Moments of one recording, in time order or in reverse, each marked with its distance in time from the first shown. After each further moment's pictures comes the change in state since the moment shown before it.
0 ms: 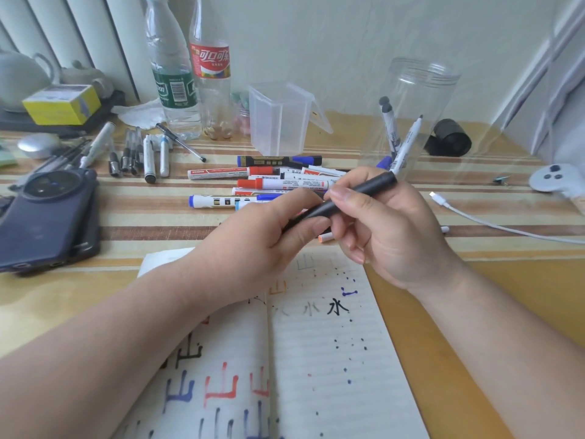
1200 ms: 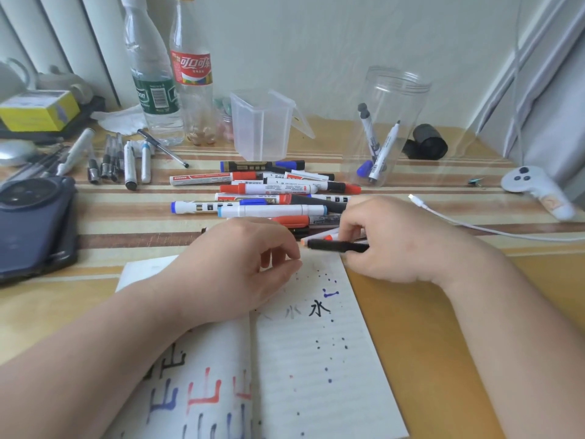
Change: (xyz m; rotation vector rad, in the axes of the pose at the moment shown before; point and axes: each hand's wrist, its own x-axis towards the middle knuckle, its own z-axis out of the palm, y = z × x) left_hand -0.009 -0.006 0.003 0.179 0.017 0.125; right_hand -0.004 -0.025 -0.039 -1.517 -0.194 0.152
